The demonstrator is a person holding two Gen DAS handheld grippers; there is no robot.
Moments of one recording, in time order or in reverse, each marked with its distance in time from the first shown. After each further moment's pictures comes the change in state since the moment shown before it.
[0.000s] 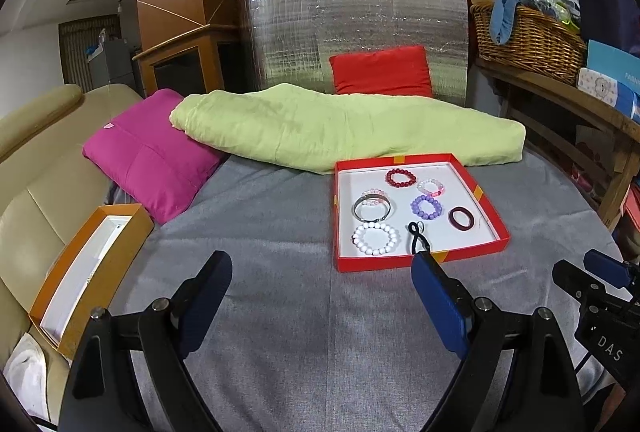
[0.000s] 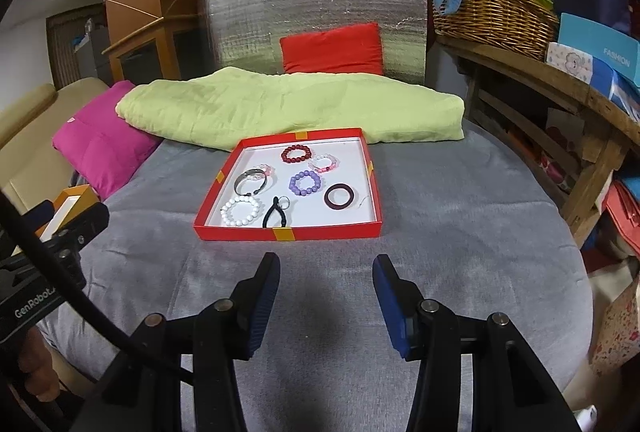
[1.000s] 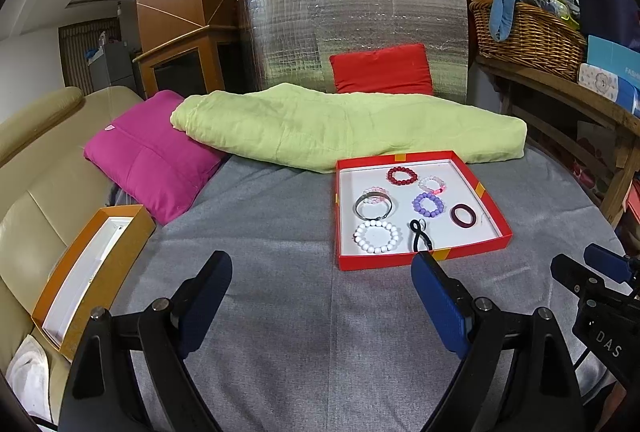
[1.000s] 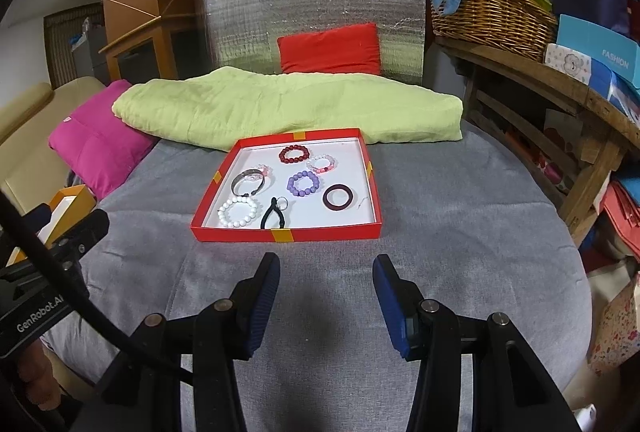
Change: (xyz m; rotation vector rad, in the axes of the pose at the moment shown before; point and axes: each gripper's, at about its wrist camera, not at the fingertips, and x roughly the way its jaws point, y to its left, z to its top) left arm 0.000 -0.002 -0.002 0.009 0.000 0.011; right arm 0.002 0.004 0.002 0.001 0.001 -0.010
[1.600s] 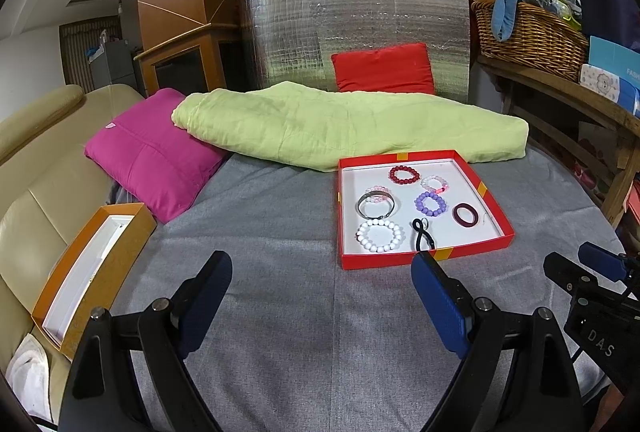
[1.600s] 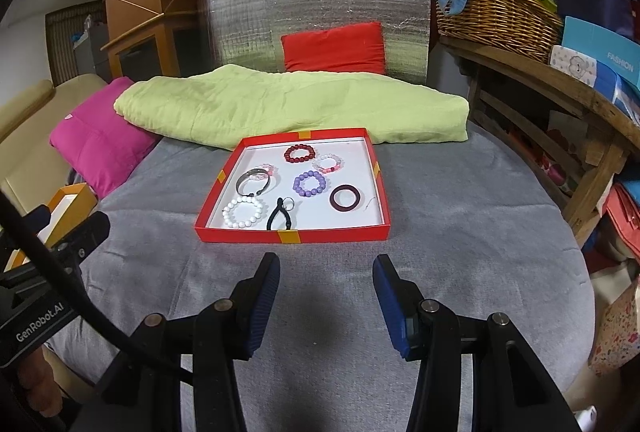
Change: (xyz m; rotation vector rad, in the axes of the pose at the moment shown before) left arm 0.001 0.003 0.000 -0.003 0.004 0.002; right arm 0.007 0.009 0.002 -0.006 0.003 0.002
